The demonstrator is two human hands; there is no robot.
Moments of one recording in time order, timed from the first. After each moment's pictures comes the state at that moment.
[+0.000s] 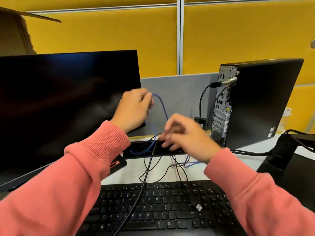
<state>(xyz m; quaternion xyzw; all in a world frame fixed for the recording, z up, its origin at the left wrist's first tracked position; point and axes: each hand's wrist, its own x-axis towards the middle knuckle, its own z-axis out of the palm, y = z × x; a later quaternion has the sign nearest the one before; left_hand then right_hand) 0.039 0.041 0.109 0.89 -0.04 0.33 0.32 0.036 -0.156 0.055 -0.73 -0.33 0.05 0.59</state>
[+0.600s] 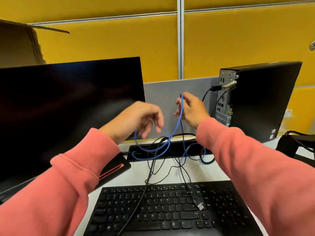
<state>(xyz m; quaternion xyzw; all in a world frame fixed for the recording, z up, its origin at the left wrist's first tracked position) -0.007 0.040 0.120 0.84 -0.18 0.06 0.51 0.137 -0.132 0.080 -0.76 -0.22 -0.10 0.60</state>
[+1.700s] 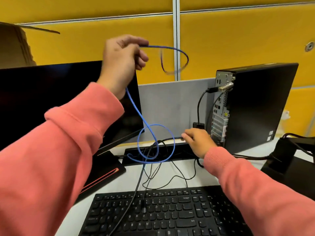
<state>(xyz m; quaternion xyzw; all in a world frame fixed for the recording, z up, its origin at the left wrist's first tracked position) 0.040 0.029 0.219 0.71 -0.14 0.39 0.57 0.136 -0.175 0.001 -0.92 -0.22 -0.08 0.30</state>
